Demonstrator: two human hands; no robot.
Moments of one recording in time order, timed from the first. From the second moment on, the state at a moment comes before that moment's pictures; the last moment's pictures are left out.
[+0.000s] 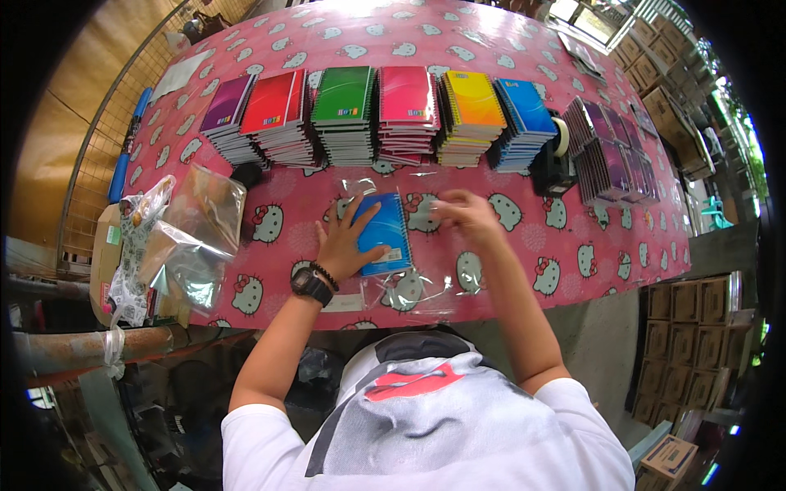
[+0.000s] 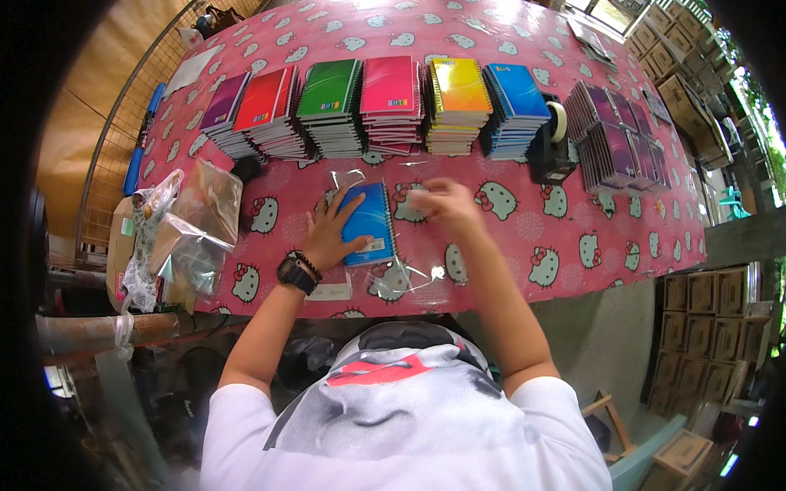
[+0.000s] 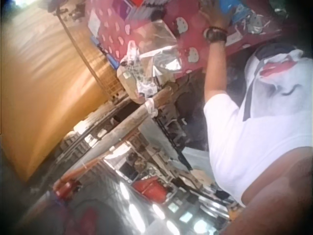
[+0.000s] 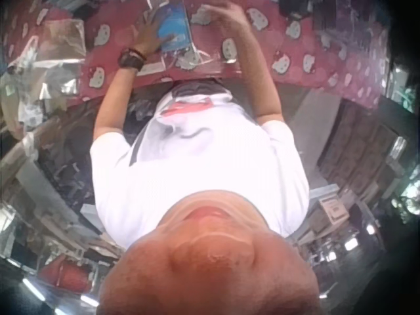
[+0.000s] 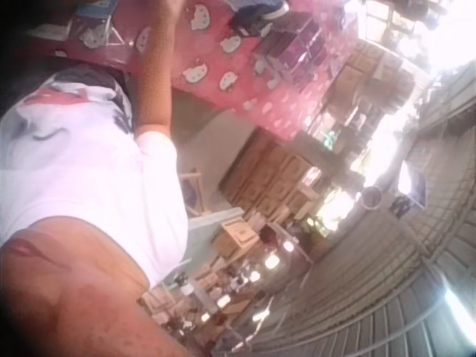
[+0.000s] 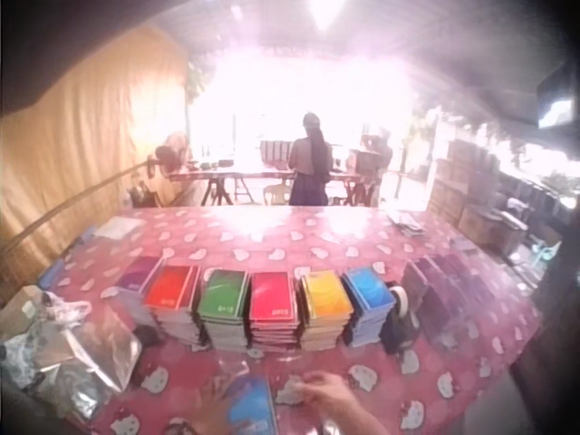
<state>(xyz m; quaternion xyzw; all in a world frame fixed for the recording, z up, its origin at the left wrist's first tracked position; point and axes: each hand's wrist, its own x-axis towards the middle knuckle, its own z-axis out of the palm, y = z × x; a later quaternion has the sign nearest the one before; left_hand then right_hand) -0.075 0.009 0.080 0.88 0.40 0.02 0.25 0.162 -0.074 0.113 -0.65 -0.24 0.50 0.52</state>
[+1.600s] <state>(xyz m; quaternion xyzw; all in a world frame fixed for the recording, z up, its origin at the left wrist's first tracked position) -0.106 -0.025 0.083 0.72 0.26 0.44 0.47 0.125 -0.122 0.095 -0.55 -0.58 0.27 0.53</state>
